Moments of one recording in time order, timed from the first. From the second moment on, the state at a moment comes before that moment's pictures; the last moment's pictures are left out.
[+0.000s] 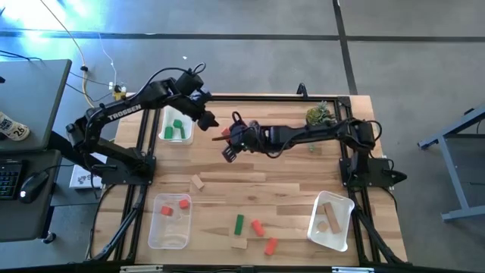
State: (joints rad) left arm 0.72 1.37 1.22 -0.81 0.44 -0.29; right arm -0.03 1.93 1.56 -0.38 0.38 0.54
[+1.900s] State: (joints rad) left arm 0.47 1.37 1.22 -0.81 0.28 -0.49; right arm 0.02 1.92 1.56 -0.22 0.45 0.05
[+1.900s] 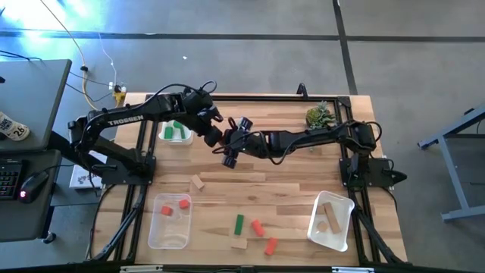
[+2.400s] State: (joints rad) left arm 0.30 1.32 1.22 -1.23 0.26 -0.48; right arm 0.03 1.92 1.56 -0.32 0.39 0.10
